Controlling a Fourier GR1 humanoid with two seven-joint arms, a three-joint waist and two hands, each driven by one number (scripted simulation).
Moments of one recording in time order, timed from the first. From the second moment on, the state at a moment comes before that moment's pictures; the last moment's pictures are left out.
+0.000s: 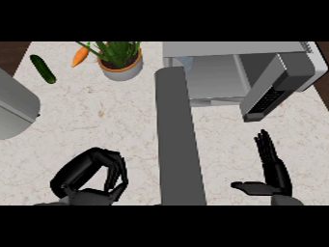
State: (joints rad) left arm 0.02 0.01 -0.04 -1.61 -0.14 -0.73 -0.16; right arm -0.24 -0.12 -0.30 -0.50 0.12 0.19 -0.96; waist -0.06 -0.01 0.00
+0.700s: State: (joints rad) left arm -0.13 0.00 -0.35 -1.31 -0.26 -0.43 -0.36; right arm 0.22 -0.21 -0.25 -1.09 -0.06 0.35 -0.85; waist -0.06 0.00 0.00
